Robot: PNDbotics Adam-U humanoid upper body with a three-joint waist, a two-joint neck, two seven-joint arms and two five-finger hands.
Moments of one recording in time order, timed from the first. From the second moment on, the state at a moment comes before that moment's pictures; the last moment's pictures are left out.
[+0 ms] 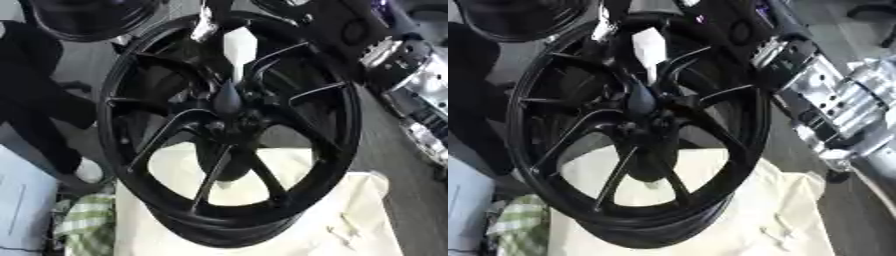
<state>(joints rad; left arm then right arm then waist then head) -0.17 0.32 0.04 -1.85 0.32 0.09 0.48 -1.38 -0.35 0.47 -0.97 0.33 -0.34 0.84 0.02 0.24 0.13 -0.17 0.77</state>
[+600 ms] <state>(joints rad) -0.17 0.32 0.04 -1.85 0.32 0.09 0.47 -1.37 -0.40 0.50 -0.98 0.24 -0.33 0.86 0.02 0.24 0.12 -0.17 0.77</state>
